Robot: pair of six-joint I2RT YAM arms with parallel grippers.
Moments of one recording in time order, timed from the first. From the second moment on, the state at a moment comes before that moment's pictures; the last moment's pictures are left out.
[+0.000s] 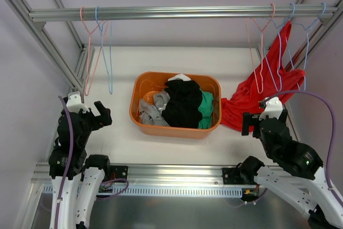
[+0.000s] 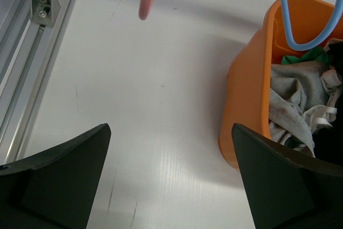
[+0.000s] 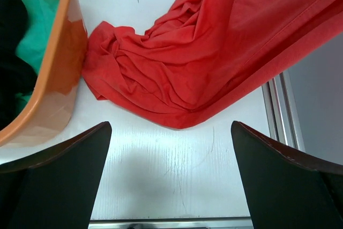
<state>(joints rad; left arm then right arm) -0.03 0.34 0.77 -0.81 -0.08 -0.27 0.79 0.39 0.91 -1.07 0.75 0.23</state>
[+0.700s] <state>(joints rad) -0.04 0.37 0.75 -0.79 -0.06 -0.27 0.79 0.47 0.89 -1.06 0.77 0.30</state>
